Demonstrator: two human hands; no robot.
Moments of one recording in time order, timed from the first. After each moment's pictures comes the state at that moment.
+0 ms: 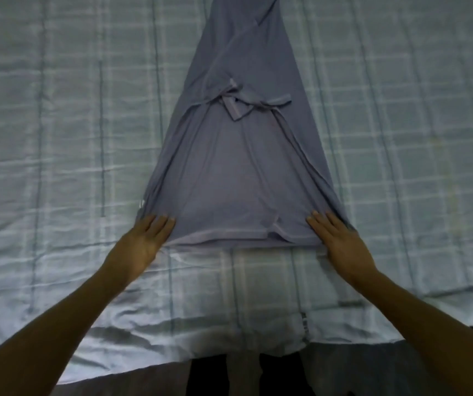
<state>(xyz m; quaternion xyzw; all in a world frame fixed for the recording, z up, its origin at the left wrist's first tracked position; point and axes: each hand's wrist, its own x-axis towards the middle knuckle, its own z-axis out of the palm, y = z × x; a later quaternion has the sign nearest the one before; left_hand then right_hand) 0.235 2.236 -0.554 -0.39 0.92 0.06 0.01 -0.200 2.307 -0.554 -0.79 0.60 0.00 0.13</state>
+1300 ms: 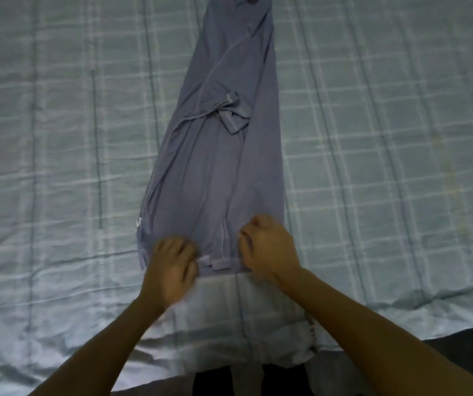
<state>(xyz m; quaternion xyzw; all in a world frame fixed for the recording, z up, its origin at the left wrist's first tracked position) 0.182 2.269 -0.558 -0.48 0.84 0.18 -0.16 -0.045 2.268 -0.540 -0.71 0.67 -0.12 0.19</state>
